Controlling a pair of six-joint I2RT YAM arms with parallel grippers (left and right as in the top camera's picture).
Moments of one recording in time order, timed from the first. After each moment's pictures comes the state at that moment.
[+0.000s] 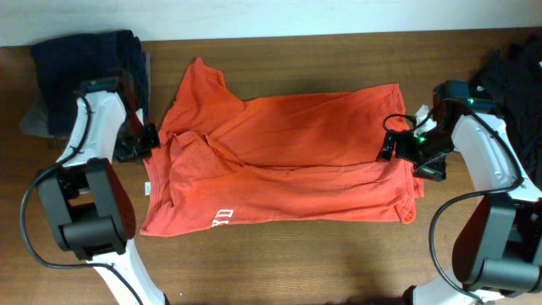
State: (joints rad) left arm 0.14 2.10 1.71 -1.25 -0.08 -0.16; right arm -0.19 1.77 1.33 -1.11 -0.27 0.15
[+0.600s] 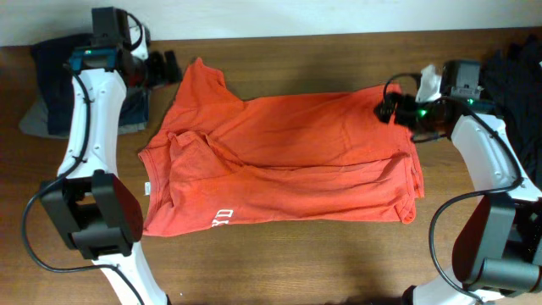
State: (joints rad) left arm 0.06 2.09 2.00 -0.90 0.19 -0.17; right arm -0.19 1.77 1.33 -0.58 -0.41 0.15
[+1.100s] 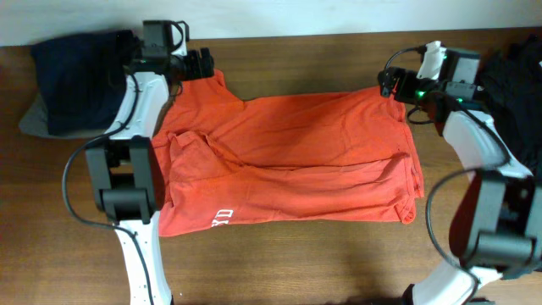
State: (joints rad) left arm -0.03 2.39 2.01 -0.45 0.20 -0.15; right arm -0.19 1.92 1.33 -0.14 -0.38 0.14
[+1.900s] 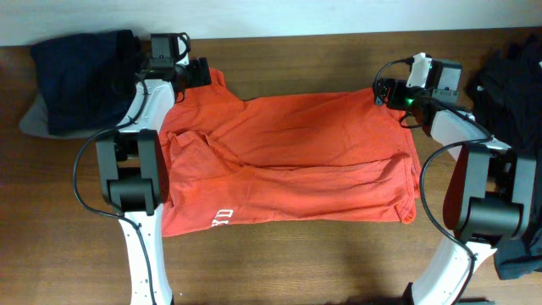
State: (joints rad) left arm -0.03 2.49 2.01 -0.35 0.12 -0.15; right arm -0.19 2.07 1.33 0.00 -0.34 0.08
